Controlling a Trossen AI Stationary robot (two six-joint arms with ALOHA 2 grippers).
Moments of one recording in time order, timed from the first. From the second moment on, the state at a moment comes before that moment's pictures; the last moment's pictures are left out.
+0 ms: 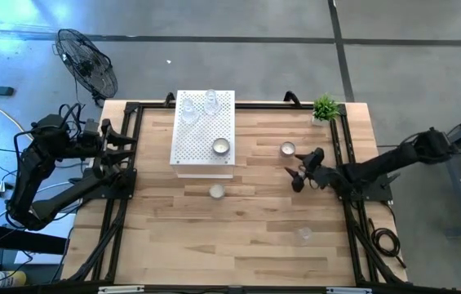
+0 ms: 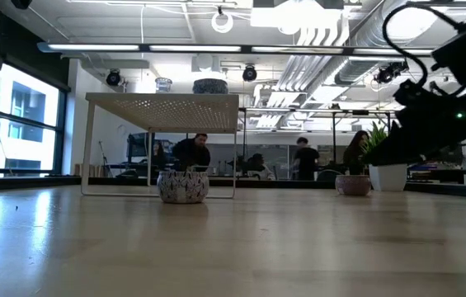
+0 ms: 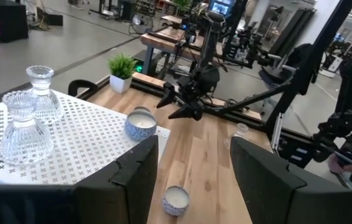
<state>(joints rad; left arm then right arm) 0.77 0.24 0.95 -0.86 0.62 -0.16 0.16 1.01 0.01 0.43 0.71 0.45</state>
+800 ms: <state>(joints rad) 0.77 0.24 0.95 -0.86 0.62 -0.15 0.02 1.01 0.01 0.42 0.57 0.49</state>
